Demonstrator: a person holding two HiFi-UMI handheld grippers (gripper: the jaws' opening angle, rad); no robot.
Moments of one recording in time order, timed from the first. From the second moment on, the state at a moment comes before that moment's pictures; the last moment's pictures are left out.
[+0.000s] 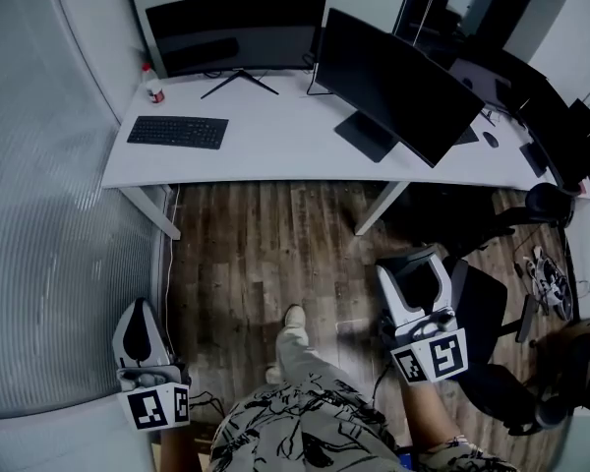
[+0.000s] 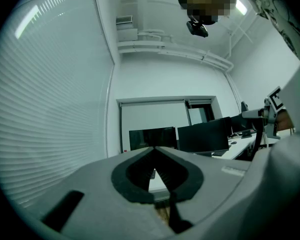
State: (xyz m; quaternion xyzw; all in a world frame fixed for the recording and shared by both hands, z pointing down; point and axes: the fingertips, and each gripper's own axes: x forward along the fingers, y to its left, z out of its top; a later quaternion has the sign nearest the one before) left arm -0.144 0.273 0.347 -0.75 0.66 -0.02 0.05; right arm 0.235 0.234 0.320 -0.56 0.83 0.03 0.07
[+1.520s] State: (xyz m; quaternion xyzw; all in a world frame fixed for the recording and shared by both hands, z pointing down) left arm -0.210 0.005 0.345 -0.73 0.68 -0.01 0.04; right arm 0.166 -0.057 0.314 -0.53 0.84 0.04 0.06
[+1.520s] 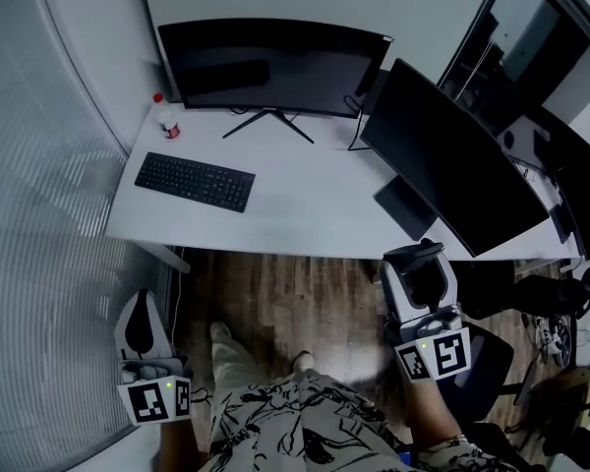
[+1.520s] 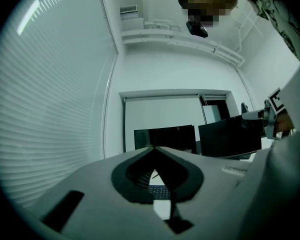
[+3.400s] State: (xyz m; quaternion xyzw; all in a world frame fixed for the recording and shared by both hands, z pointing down) left arm -0.280 -0.289 0.348 -0.83 0.55 -0.02 0.04; right arm 0.086 -0.228 0.334 -0.66 0.75 0.02 0.04
